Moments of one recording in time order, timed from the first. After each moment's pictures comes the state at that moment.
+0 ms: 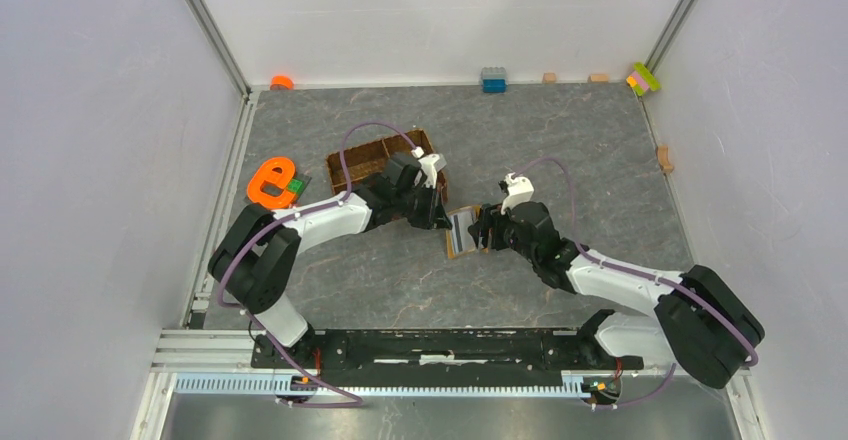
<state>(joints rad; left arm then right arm) -0.68 1.65 0.96 -0.07 0.40 -0.45 0.70 1.21 0.42 0.30 0.13 0.42</state>
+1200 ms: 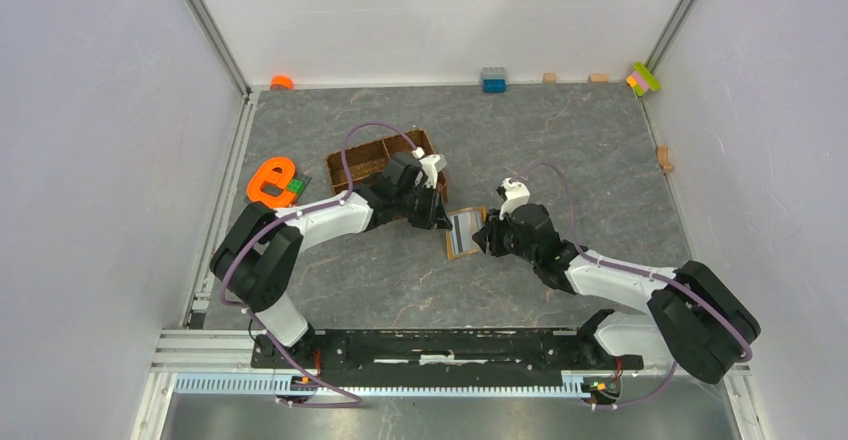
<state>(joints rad) -0.67 1.66 0.96 -0.08 0.40 -0.45 0.68 1.24 0.39 0.32 0.01 0.43</state>
